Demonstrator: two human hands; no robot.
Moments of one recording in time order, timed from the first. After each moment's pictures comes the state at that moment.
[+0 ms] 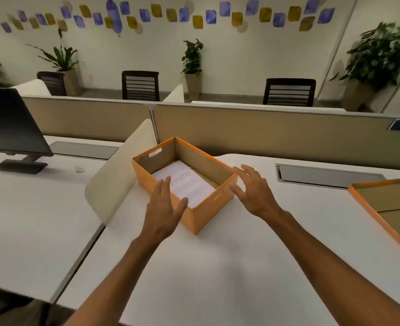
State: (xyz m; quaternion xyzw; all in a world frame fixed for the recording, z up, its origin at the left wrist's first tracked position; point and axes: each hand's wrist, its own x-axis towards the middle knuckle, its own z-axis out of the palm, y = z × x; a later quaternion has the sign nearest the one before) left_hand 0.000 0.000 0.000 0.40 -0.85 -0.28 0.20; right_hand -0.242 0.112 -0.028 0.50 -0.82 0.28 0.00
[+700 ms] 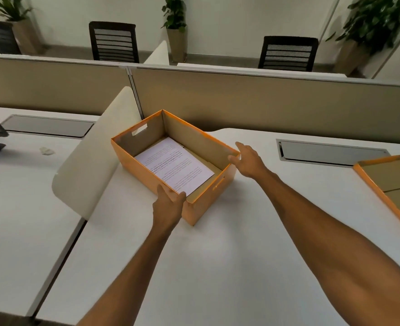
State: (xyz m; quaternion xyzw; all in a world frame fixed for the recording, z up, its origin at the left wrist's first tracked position) left_hand -0.051 -0.053 -0.083 0.52 -0.65 -0.53 0.17; right_hand -0.312 0.013 -0.069 0.38 -0.87 0.25 -0.17
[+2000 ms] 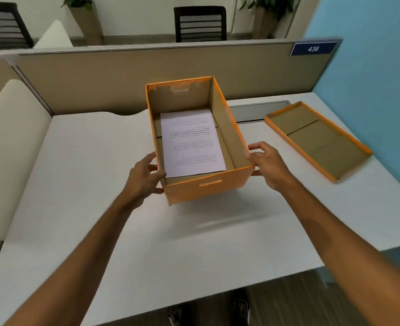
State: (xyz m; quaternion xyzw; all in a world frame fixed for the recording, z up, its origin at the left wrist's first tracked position) left_hand -0.129 0.044 -0.037 0.32 -0.75 -0.58 0.04; right_hand -0.314 0.299 -0.048 0.09 -0.79 0.57 -0.20
